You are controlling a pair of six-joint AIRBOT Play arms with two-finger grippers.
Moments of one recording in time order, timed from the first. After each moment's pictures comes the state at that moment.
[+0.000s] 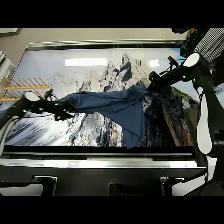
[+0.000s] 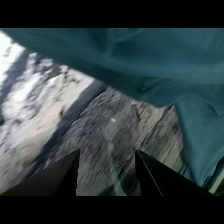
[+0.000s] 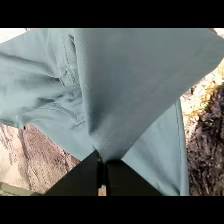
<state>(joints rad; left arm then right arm) -0.02 -1.55 1.09 0.84 -1.03 -1.70 -0.03 -1.76 1.82 -1.02 1.45 1.80</state>
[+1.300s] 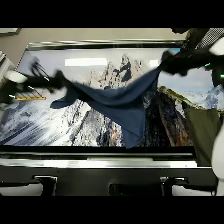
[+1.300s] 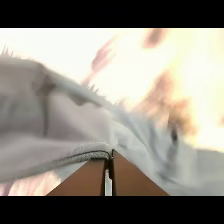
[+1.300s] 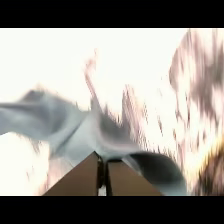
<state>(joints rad) 0.08 -1.49 1.51 0.71 -1.00 -1.57 -0.07 -1.46 1.89 -1.00 1.30 1.67</state>
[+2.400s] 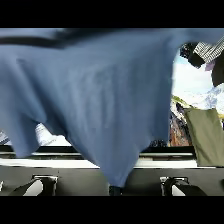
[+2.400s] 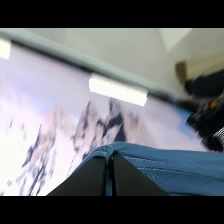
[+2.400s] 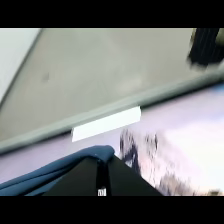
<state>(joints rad) 0.41 -1.07 1.83 0.89 -1.32 -1.68 -0.09 -1.13 2.00 -1.36 1.10 1.93</state>
